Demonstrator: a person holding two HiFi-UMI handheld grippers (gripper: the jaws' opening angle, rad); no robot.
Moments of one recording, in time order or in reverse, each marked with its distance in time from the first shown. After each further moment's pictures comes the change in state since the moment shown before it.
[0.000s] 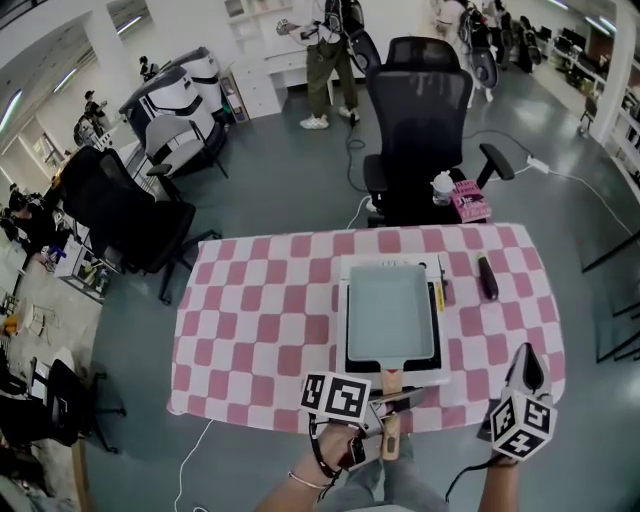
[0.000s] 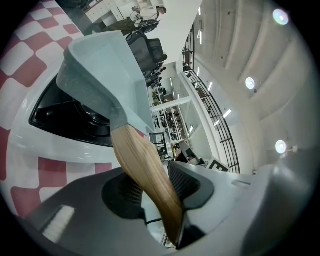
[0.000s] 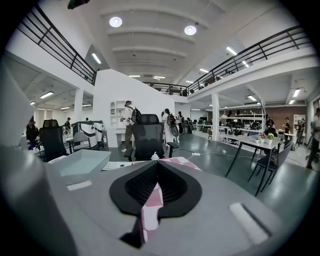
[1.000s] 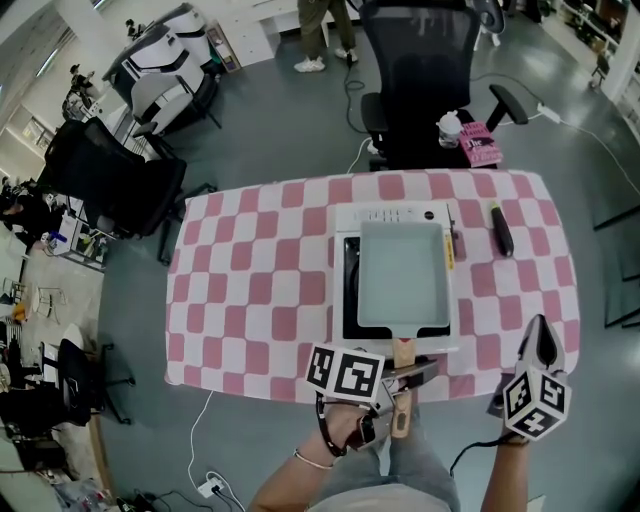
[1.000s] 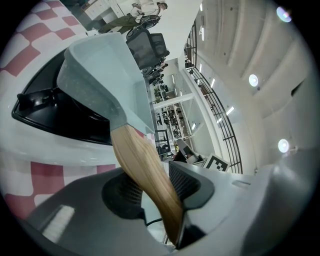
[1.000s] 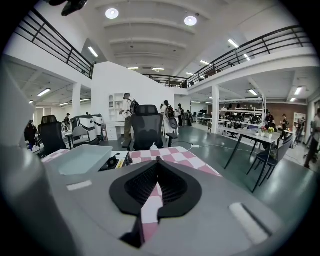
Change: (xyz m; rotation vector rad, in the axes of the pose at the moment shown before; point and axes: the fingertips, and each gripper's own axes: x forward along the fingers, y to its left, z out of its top) left arm 0.026 0.021 -0.003 -0.005 0.034 0.021; right arm 0.027 -0.012 -0.035 0.004 0.092 -0.002
